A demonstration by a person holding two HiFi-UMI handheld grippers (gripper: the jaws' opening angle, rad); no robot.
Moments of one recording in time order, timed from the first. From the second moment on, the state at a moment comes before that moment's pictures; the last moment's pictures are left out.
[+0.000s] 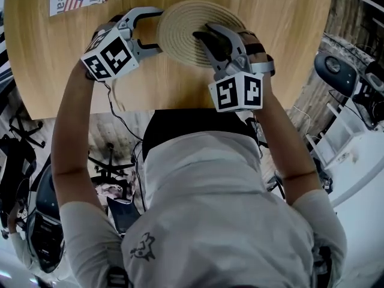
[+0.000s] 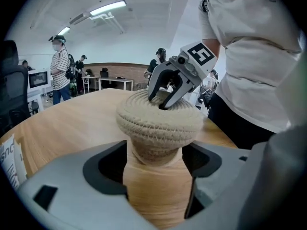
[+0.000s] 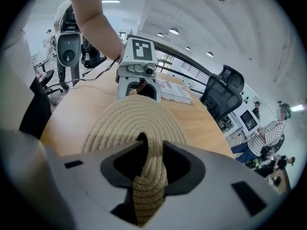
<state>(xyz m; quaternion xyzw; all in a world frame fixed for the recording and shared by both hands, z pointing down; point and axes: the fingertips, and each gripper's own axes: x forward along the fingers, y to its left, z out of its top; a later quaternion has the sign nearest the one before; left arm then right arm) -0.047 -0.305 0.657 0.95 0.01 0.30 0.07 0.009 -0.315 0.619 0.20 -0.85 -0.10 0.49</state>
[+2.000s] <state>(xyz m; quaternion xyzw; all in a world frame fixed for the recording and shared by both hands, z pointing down) -0.126 -0.270 0.574 0.95 -0.18 0.22 0.11 -0.008 -0.268 0.518 0.34 -0.85 -0.10 0.40</state>
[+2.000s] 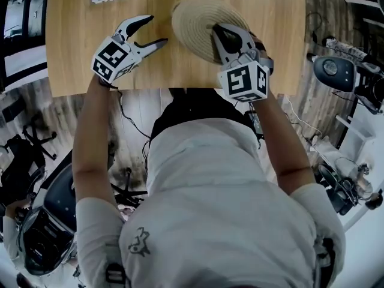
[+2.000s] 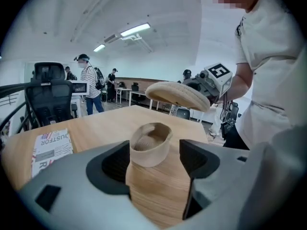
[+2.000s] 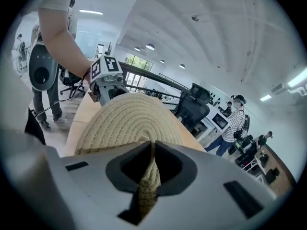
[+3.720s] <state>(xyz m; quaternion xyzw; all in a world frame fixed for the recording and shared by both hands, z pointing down) -0.116 -0.119 0.368 0.90 -0.43 0.07 0.06 0.013 -0.136 0.364 0.37 -0.92 -0.03 0.16</state>
